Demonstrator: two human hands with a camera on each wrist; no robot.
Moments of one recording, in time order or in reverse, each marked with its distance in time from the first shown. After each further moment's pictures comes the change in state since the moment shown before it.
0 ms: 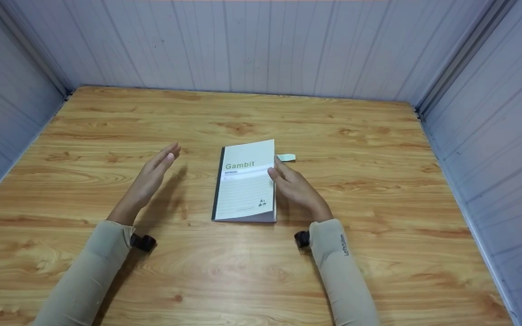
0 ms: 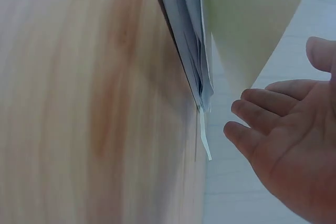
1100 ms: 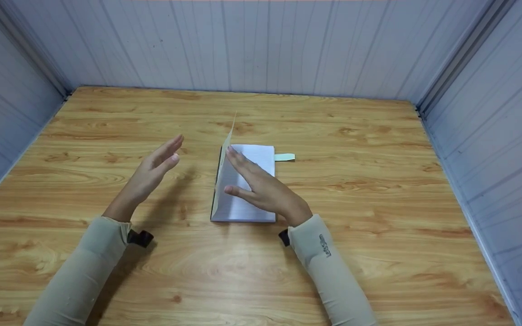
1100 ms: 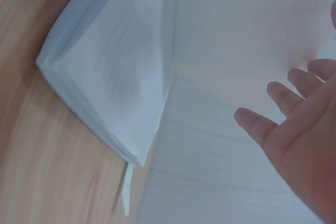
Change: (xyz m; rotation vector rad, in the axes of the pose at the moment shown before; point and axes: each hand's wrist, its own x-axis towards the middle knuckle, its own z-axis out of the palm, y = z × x) left_hand 0.003 0.026 0.003 0.044 -0.046 0.138; right_hand -0.001 -0.061 0.032 -0.295 -0.083 -0.366
